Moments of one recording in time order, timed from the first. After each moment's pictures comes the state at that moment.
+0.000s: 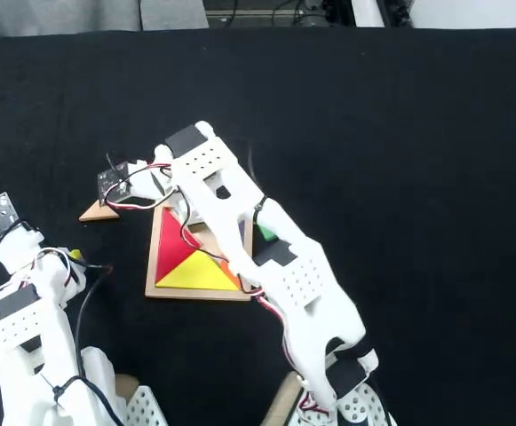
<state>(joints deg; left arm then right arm) -35.0 -49.5 78.2 39.1 1.6 -36.0 47.3 -38.0 87.1 64.5</state>
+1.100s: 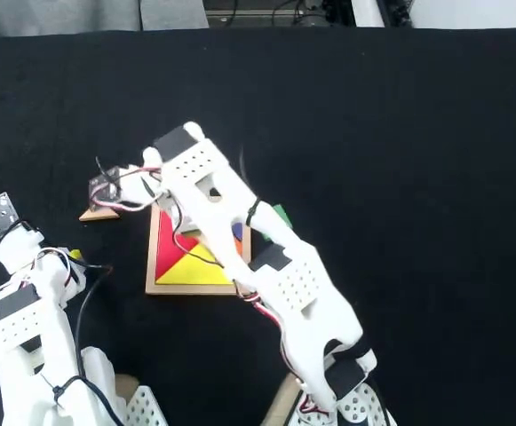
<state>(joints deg) -35.0 -49.5 78.2 39.1 1.6 -38.2 47.0 -43.5 96.7 61.1</state>
